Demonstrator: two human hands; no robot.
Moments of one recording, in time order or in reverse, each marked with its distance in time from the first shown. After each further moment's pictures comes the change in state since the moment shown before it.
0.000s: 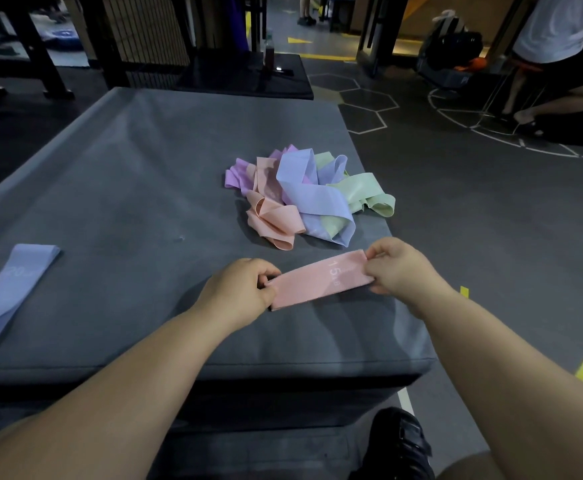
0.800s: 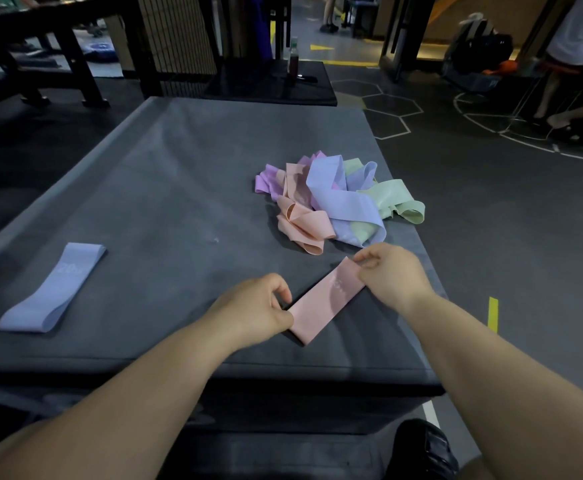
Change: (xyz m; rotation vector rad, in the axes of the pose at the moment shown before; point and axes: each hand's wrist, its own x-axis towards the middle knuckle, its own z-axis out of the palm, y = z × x) left_hand -0.031 -0.011 -0.023 -0.068 -0.176 -0.116; right_hand 0.005 -0.015 0.043 -0.293 0.017 -0.192
